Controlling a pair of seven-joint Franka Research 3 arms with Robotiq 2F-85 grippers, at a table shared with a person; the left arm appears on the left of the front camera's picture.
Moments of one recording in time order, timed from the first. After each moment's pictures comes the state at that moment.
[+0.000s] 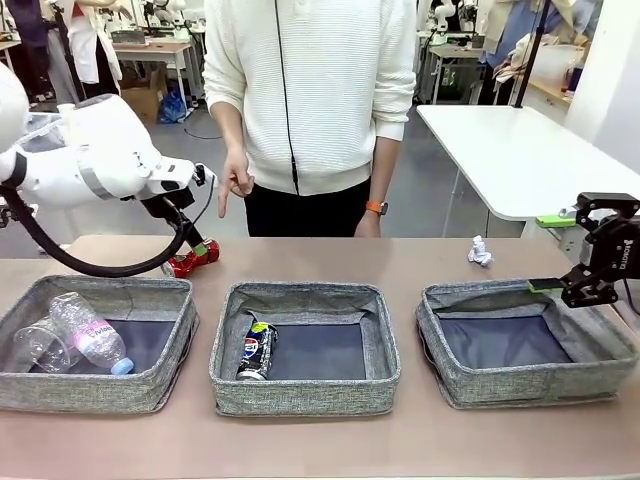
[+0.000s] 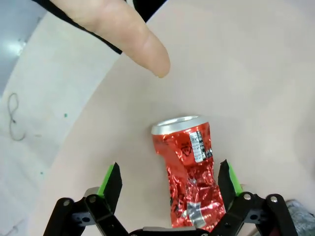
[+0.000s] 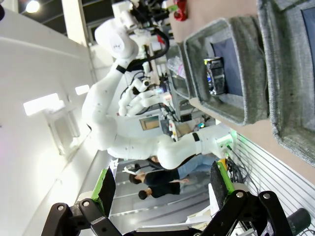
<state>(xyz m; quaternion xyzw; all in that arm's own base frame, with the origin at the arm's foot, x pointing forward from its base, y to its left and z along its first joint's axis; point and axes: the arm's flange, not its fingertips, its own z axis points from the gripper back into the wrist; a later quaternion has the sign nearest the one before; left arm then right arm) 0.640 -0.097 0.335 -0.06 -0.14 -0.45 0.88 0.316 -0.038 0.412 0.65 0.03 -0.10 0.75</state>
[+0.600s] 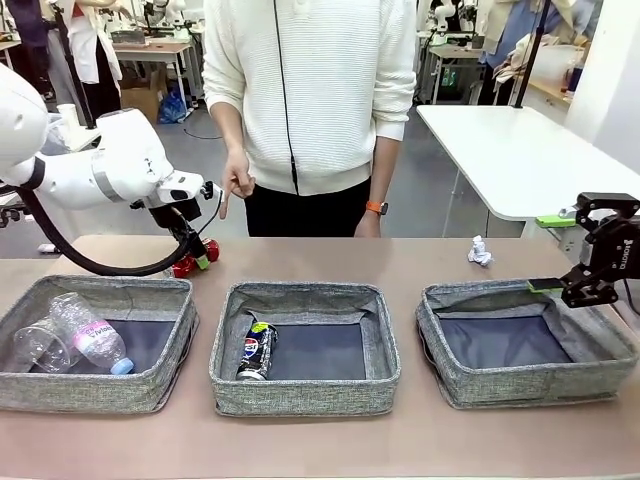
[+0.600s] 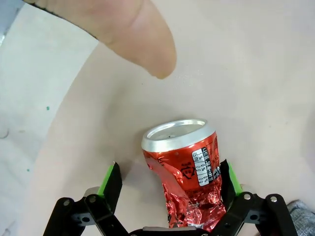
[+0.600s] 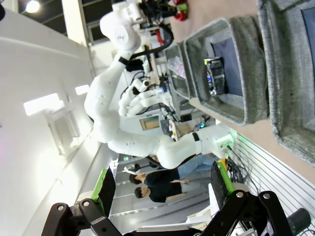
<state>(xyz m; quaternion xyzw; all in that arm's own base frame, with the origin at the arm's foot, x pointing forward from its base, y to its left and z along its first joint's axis) 0.656 -0.099 0.305 -0.09 -0.09 -0.45 0.88 0.316 -0.038 0.412 0.65 0.03 -0.10 0.75</state>
